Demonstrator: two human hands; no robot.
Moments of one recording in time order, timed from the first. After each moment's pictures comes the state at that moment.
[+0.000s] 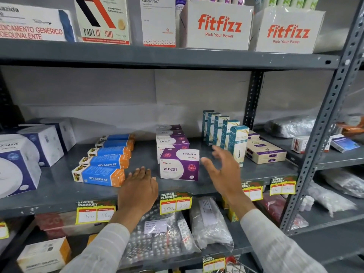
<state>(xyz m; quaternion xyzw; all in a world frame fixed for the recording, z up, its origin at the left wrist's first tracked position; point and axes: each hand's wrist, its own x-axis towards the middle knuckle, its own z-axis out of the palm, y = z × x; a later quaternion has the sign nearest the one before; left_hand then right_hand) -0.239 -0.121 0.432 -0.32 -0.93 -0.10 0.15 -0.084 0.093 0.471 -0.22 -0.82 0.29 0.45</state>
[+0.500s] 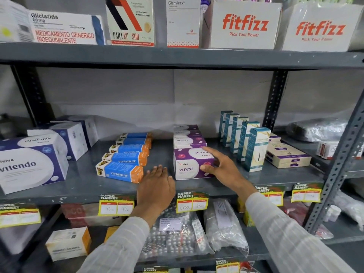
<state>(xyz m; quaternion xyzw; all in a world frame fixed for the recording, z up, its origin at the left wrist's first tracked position) -0.234 -0.122 0.436 -0.32 -0.93 -0.10 0.15 -0.134 0.104 0.471 -0.09 -0.84 0.48 0.24</state>
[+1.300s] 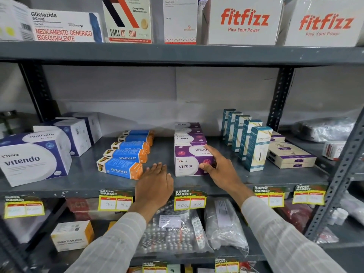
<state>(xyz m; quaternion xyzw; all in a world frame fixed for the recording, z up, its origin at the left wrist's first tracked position) -0.233 -0.121 0.435 -0.31 -0.93 -0.11 0.15 -0.128 0.094 0.469 -0.12 -0.88 0.40 0.25</state>
